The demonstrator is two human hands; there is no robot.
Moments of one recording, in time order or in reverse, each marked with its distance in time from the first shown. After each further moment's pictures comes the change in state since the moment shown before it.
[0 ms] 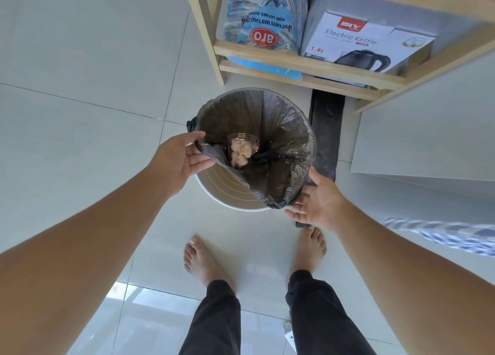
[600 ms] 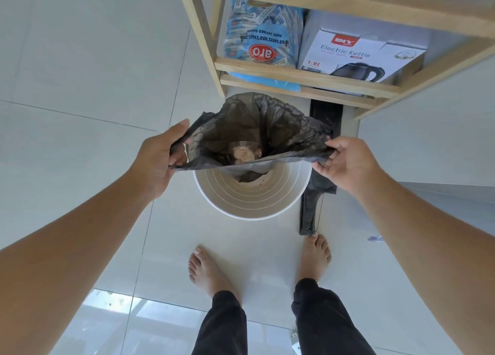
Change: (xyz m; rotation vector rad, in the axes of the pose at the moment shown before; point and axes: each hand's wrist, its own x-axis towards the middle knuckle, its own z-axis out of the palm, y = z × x) left_hand -0.013 0.033 -0.019 0.160 -0.069 0.261; right_hand -0.044 -0.084 0.019 0.171 0.015 -0.415
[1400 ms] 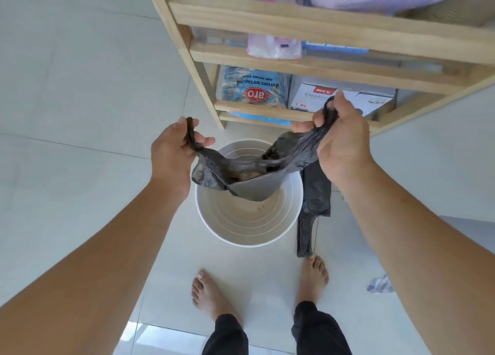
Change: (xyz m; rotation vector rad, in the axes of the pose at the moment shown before) left_hand -0.012 0.076 0.057 -0.286 0.093 0.226; right_hand -0.076 -0.079 0.094 0.165 -0.251 -0.503
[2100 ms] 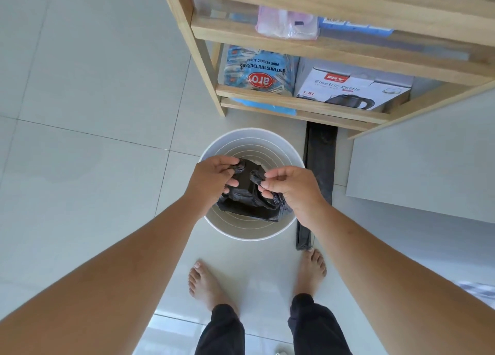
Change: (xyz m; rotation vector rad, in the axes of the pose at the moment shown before) left_hand 0.006 -0.096 -0.015 0.619 -0.183 -0.201; right_hand -0.029 0.112 -0.039 -0.546 -0.032 0.333
